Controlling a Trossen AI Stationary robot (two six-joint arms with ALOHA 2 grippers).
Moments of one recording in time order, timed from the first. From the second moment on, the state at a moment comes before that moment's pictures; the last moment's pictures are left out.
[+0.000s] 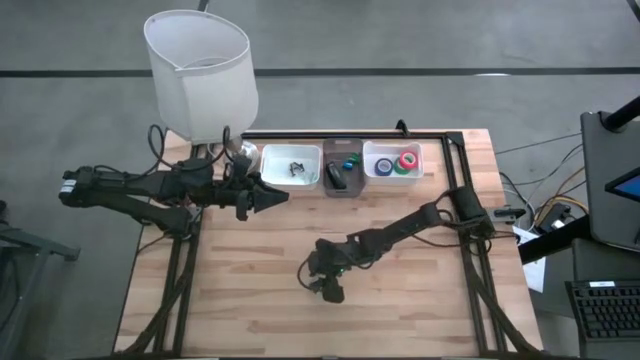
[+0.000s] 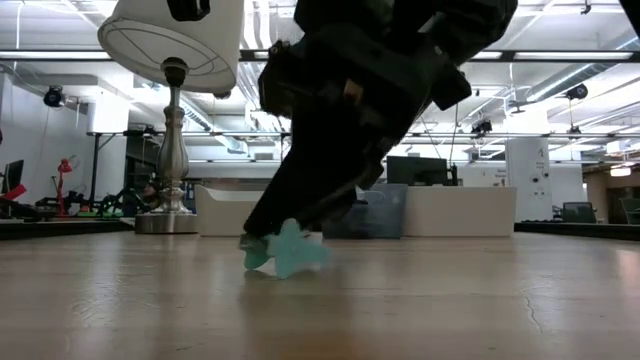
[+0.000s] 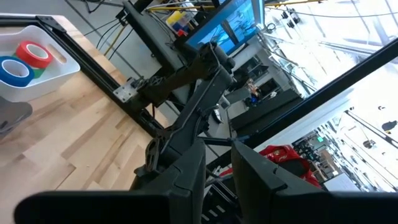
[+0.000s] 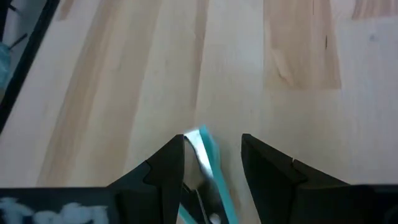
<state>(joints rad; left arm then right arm) -0.07 0.90 0.90 0.00 -0.04 -0.87 0.25 2.11 1.25 0.09 -0.16 0.32</state>
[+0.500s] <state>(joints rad) -0.07 0.90 0.90 0.00 -0.04 -0.87 0.25 2.11 1.27 0.08 -0.16 0.36</state>
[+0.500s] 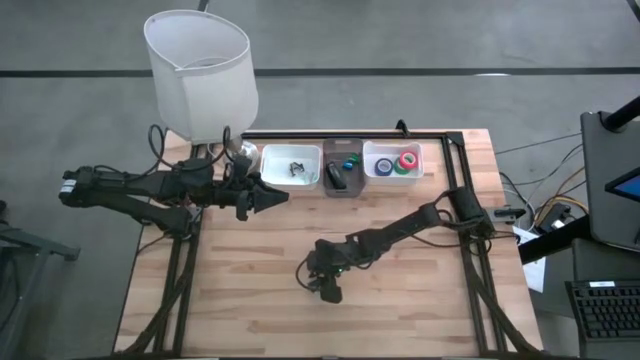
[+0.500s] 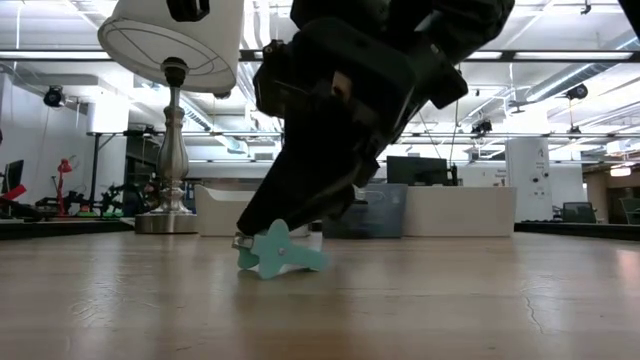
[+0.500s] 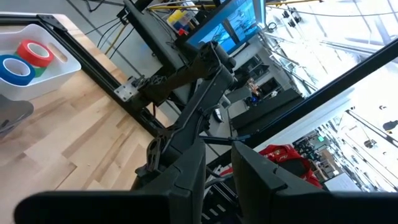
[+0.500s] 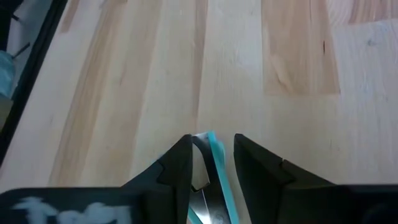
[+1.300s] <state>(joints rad) -0.07 0.90 0.86 0.00 -0.04 -0.91 0.25 2.11 1.28 0.06 -0.19 0.40</state>
